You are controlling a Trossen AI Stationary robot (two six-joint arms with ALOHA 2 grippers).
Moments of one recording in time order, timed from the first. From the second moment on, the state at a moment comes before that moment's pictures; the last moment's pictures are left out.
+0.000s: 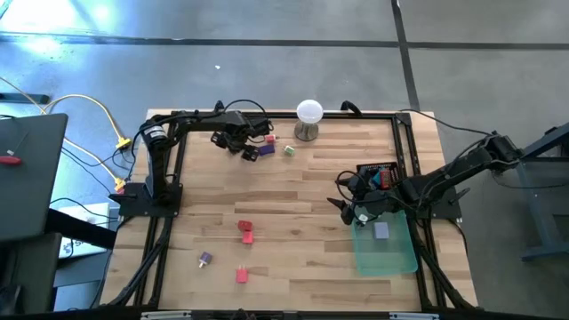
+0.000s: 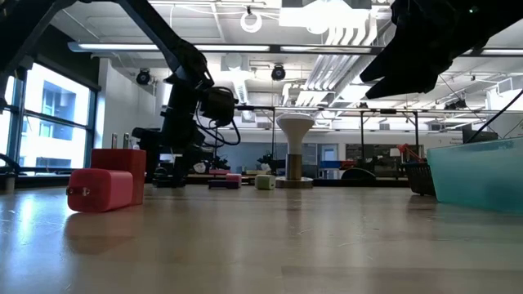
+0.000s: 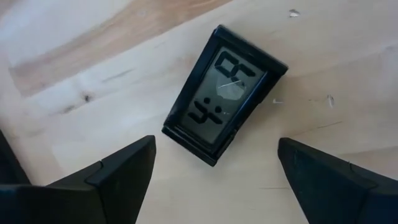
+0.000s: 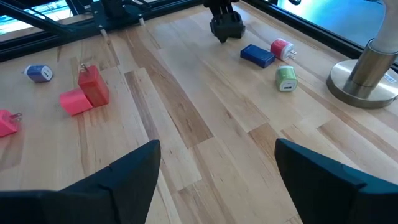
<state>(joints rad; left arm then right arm) 0.56 1.91 1.25 -0.97 -0.29 -0.69 0.36 1.09 0.55 -0.06 0.65 0.55</state>
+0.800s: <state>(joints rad) 0.59 1.91 1.24 -0.90 -0.19 -0.63 0.36 1.09 0.55 -0.06 0.65 0.55</state>
